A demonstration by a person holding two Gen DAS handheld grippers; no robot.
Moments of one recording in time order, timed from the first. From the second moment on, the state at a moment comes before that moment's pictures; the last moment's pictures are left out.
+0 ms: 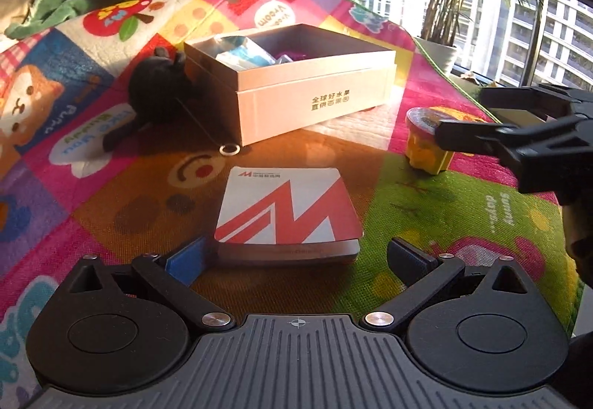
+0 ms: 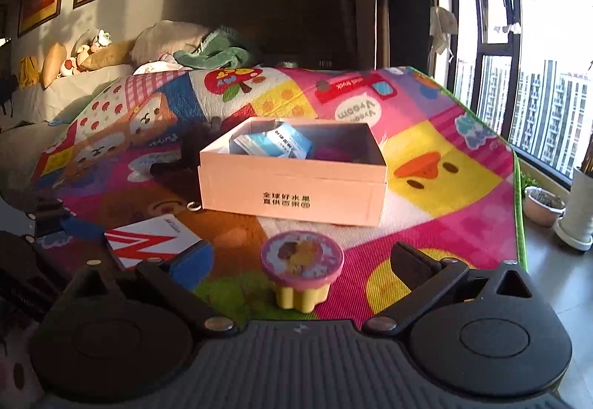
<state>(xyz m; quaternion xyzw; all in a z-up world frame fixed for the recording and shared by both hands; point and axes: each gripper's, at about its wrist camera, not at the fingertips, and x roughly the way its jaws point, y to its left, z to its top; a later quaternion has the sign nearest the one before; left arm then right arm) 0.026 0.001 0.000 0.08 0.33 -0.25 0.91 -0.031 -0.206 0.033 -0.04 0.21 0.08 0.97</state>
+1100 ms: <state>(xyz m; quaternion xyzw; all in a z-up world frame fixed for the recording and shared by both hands) 0.069 -0.028 0.003 0.11 0.34 -0.25 0.90 -0.026 -0.208 0.018 -0.04 0.24 0.06 0.97</state>
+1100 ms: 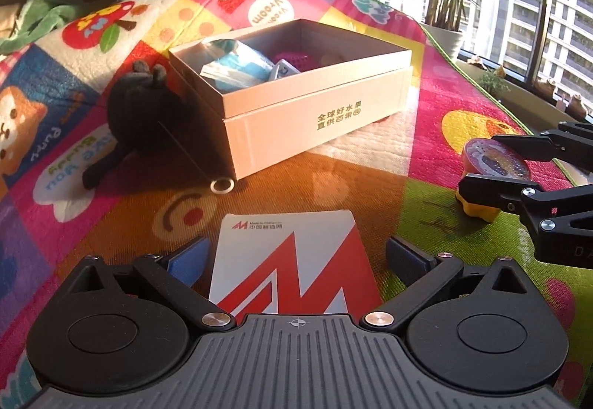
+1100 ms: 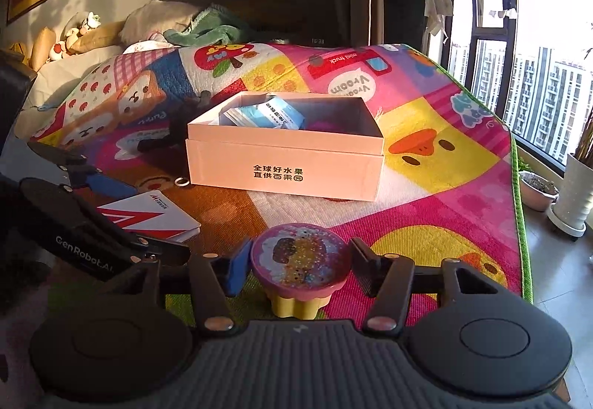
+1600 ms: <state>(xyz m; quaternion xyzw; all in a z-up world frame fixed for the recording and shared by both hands) 0.068 -0.026 0.005 0.10 0.34 -0.27 0.90 -0.023 -0.202 0.016 -0.06 0.24 0.06 0.97</state>
